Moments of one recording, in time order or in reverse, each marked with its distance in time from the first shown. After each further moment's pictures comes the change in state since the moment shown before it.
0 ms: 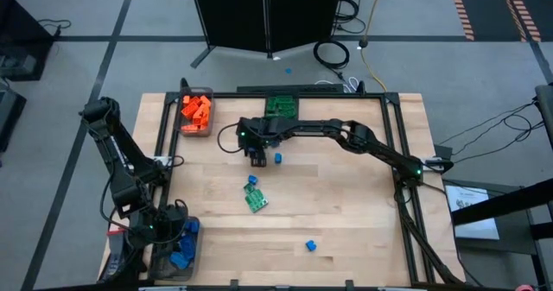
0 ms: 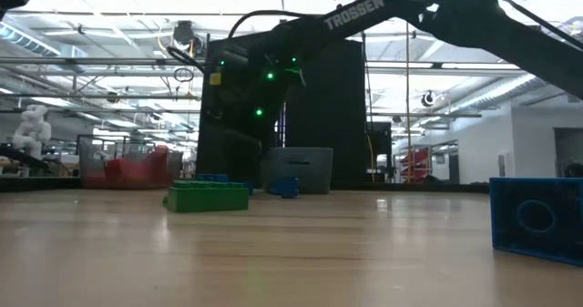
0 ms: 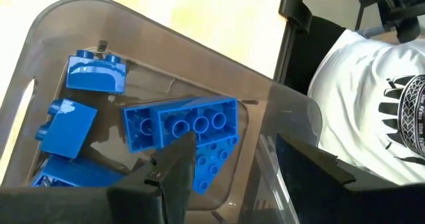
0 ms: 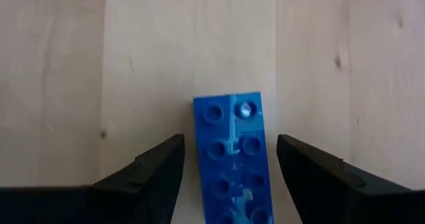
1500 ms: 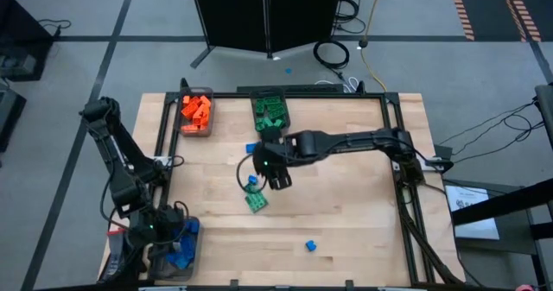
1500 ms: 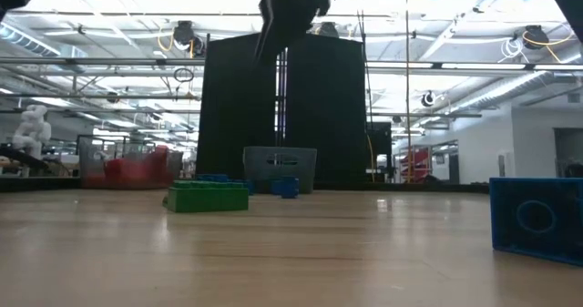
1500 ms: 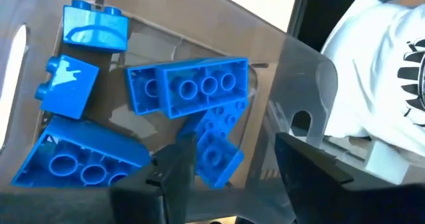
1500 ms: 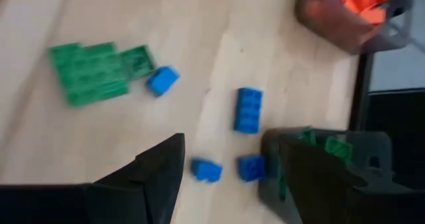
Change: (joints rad) left arm 0.000 -0.005 0.000 -0.038 0.119 0.002; right arm 0.275 -0.468 -0.168 -0.196 0.258 -0.113
